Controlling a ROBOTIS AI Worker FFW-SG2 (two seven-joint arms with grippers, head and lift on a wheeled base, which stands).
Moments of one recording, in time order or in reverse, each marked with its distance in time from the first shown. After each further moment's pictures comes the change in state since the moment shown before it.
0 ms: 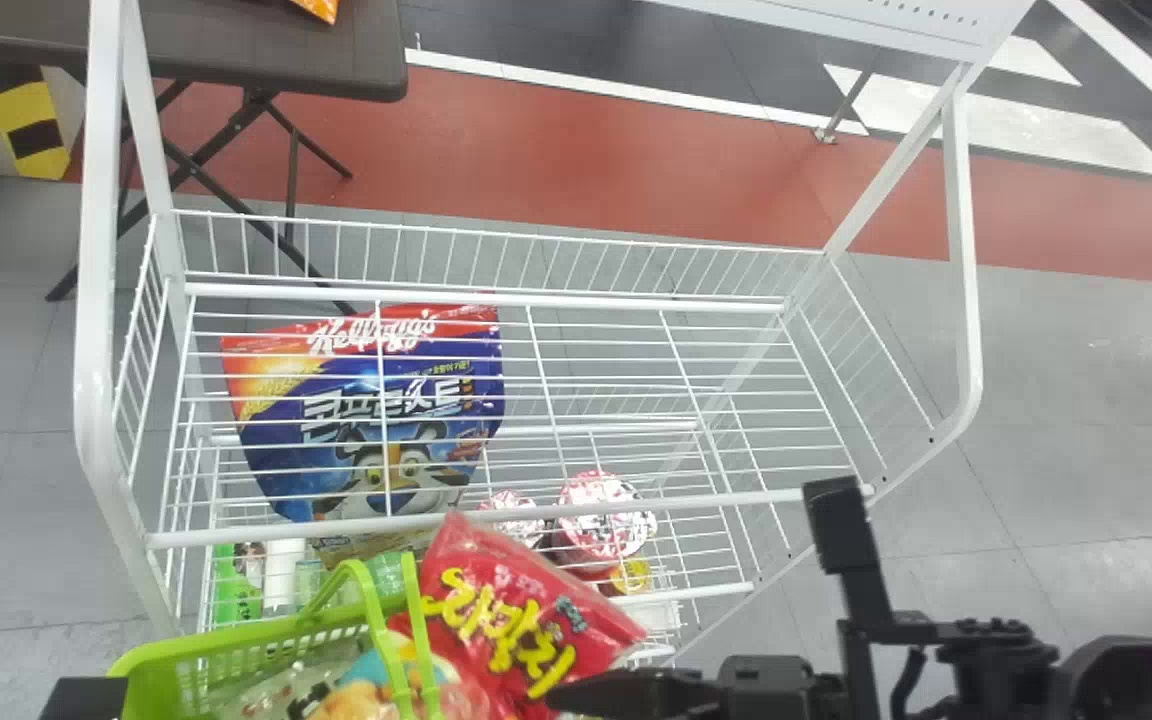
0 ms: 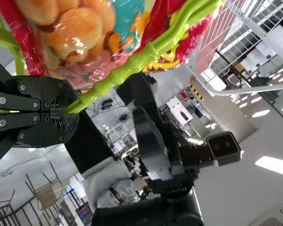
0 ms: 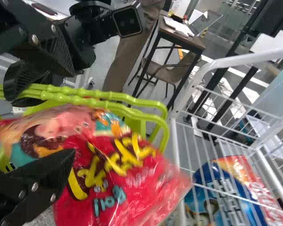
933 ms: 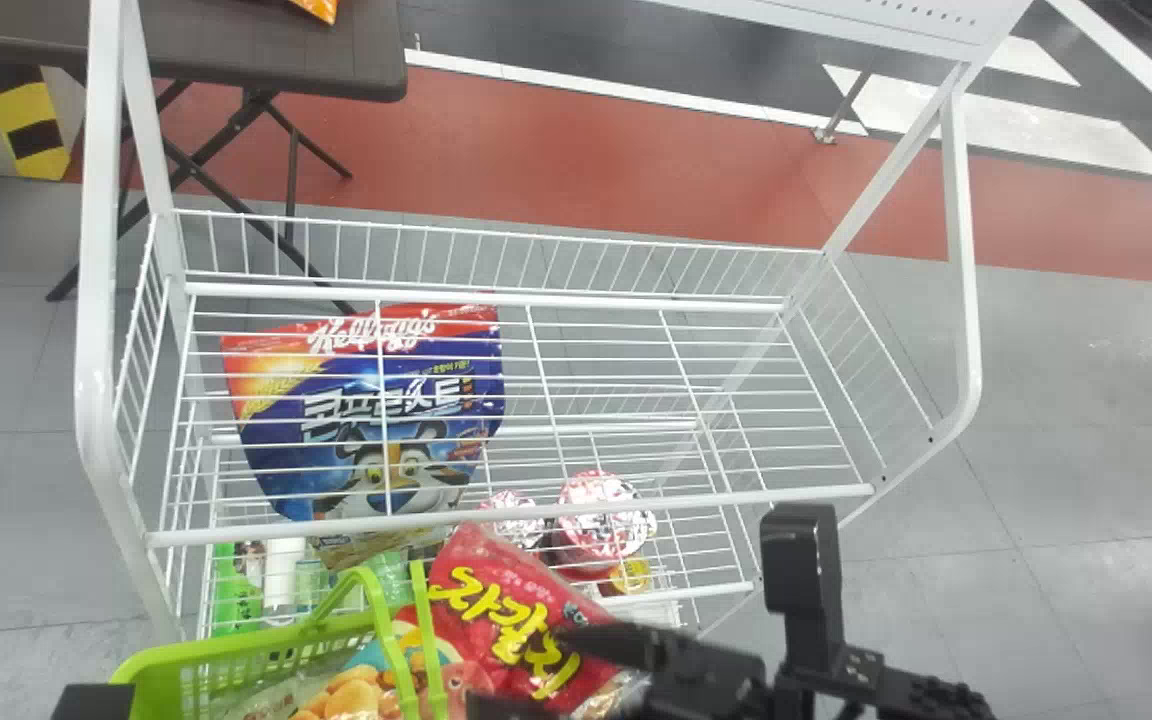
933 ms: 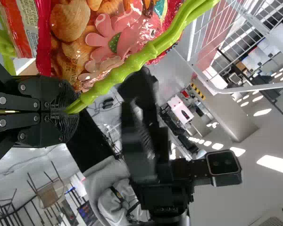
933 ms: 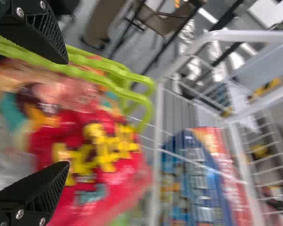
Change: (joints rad) left arm 0.006 -0.001 -0.006 0.001 -0.007 0.000 -0.004; right arm 0.188 0.126 0.282 -0.074 0.566 -0.478 -0.042
